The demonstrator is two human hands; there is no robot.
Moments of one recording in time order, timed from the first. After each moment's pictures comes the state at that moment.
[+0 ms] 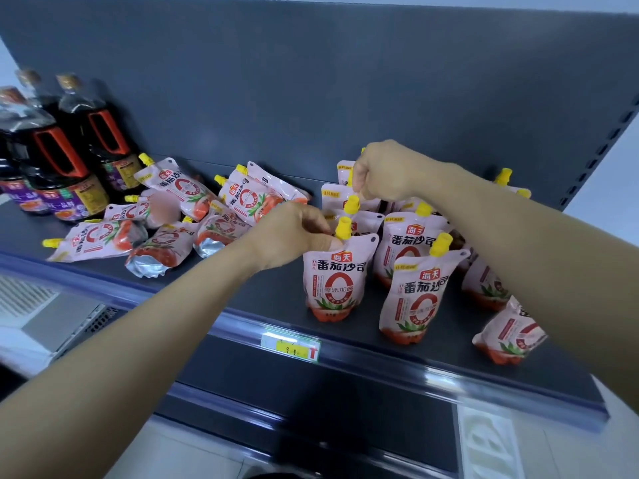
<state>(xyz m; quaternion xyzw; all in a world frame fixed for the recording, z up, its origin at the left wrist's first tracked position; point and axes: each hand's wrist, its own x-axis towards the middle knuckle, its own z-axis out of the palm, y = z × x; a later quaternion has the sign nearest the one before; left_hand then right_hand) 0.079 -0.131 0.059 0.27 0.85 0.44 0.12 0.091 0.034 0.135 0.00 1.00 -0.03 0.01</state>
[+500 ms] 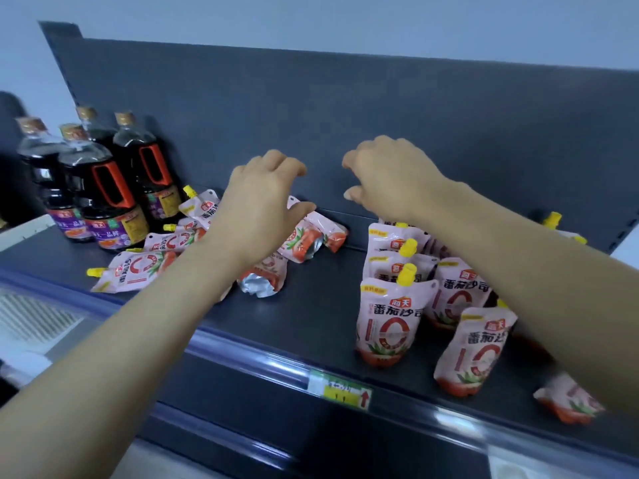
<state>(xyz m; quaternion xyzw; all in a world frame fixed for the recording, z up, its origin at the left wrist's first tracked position) 0.044 -0.217 0.119 0.28 0.89 0.21 -0.29 0.061 -0.045 0.164 -0.09 0.97 0.15 -0.18</state>
